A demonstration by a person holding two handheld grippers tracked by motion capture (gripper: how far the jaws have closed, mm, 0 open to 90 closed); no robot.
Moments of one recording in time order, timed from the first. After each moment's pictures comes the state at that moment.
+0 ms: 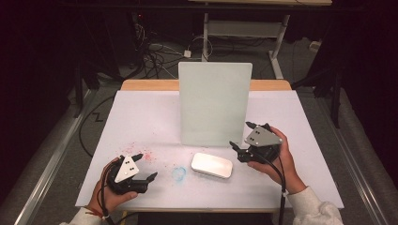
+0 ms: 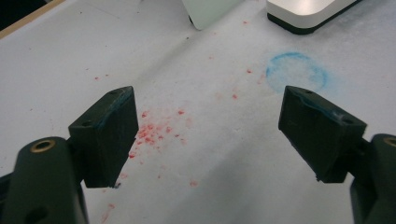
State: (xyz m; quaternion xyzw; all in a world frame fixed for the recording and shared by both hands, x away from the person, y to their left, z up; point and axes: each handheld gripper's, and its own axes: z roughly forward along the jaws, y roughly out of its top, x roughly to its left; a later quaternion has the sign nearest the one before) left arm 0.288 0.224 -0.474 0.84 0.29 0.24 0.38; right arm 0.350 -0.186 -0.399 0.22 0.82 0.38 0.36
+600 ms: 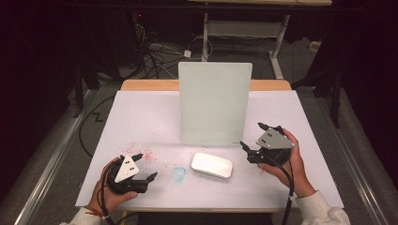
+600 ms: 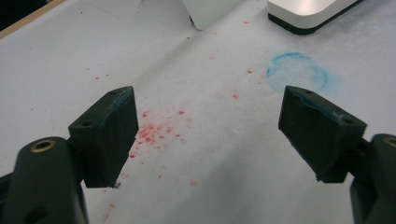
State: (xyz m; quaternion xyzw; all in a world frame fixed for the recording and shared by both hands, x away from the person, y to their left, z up) left arm 0.288 0.224 -0.474 0.84 0.29 0.25 0.38; right arm 0.344 -0.212 -0.403 0.25 0.80 0.38 0.39
